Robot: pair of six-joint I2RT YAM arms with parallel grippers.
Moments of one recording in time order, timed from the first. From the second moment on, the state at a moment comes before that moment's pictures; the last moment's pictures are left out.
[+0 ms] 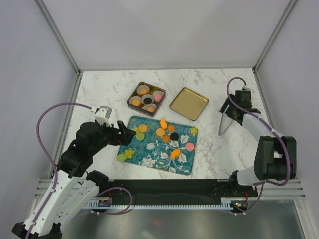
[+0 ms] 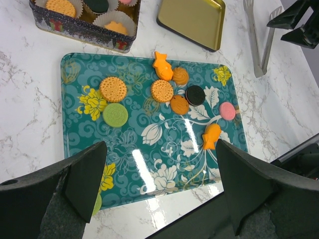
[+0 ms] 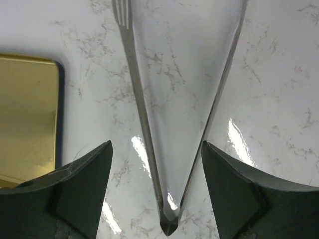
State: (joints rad) left arm -0.46 0.54 0.75 -0.60 0.09 -0.40; right arm -0.06 1.47 0.86 -0.21 0.13 0.48
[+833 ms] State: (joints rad) left arm -0.46 0.56 0.75 -0.60 0.06 -0.40; right arm 0.19 1.87 1.14 -0.13 0.11 0.62
